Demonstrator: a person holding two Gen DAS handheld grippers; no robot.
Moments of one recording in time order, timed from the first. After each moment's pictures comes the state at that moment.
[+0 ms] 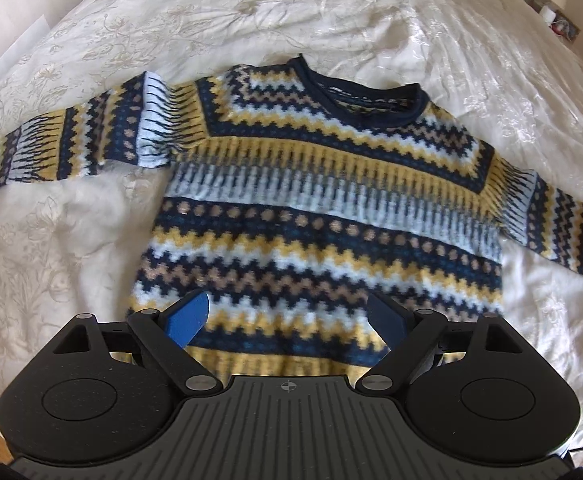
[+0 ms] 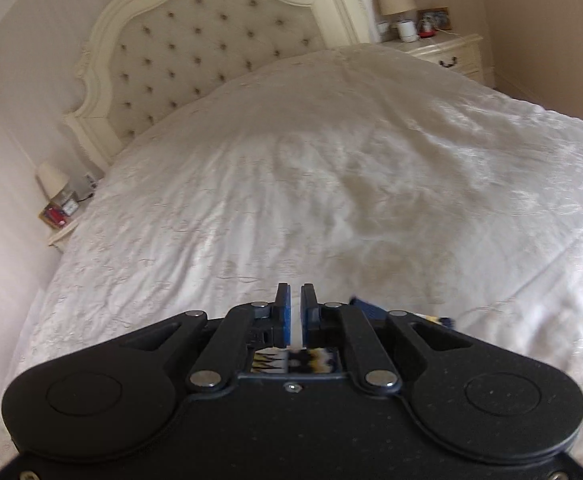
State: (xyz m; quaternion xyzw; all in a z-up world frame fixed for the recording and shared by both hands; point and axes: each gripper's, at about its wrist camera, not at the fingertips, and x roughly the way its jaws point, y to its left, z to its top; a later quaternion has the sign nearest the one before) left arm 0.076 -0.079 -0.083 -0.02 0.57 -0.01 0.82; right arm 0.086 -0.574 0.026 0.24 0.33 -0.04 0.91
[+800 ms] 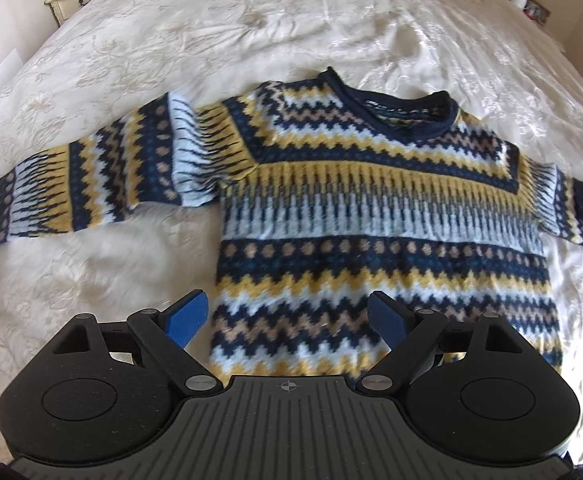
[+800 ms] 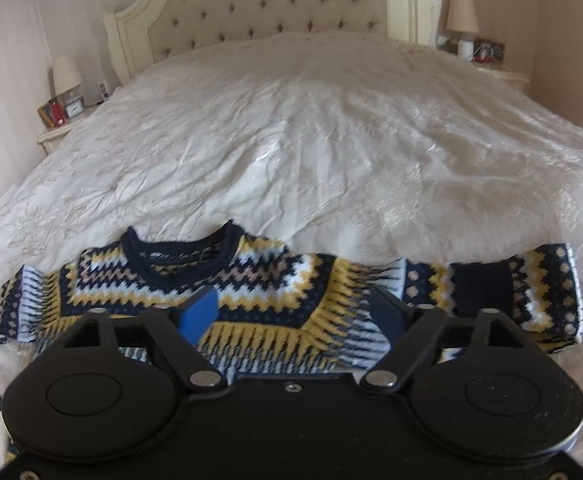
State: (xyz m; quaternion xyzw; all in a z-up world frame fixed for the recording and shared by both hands) left arm 0.107 -0.013 -0.103 0.01 0.55 -0.06 0.84; right arm 0.079 -0.371 -0.069 0.08 0.34 -0.07 0.94
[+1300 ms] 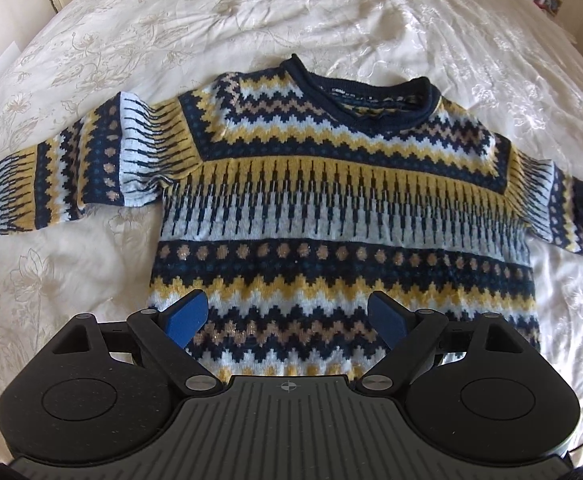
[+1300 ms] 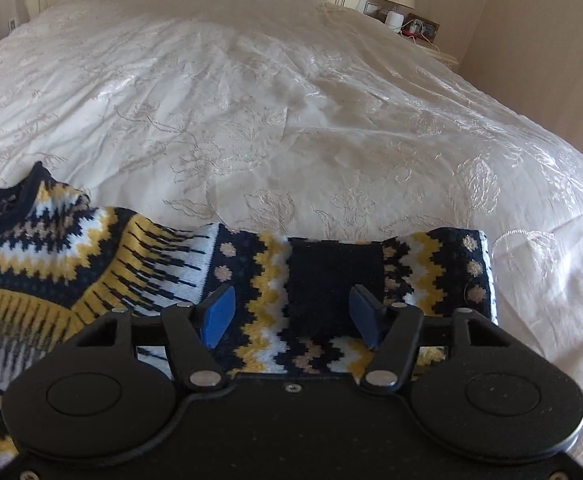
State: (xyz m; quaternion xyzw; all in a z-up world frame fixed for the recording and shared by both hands) left arm 0.119 -0.075 -0.111 0.02 0.57 -0.04 0.82; right arm 0.128 -0.464 -0.148 -0.01 0.42 -0.18 0.89
